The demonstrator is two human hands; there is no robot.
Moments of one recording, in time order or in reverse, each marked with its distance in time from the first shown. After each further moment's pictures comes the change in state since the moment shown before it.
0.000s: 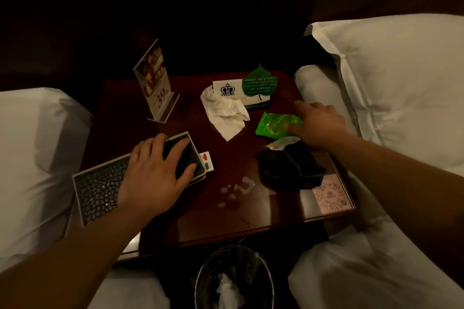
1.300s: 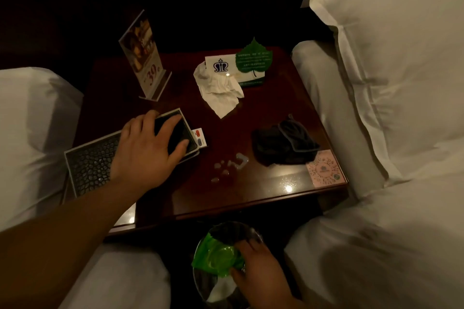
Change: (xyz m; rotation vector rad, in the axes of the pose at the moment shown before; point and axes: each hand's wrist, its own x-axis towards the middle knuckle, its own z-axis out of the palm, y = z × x) left_hand -0.001 0.002 0.002 -0.003 0.023 -0.002; right_hand -0.257 -0.067 0.207 0.428 -0.377 -0.198
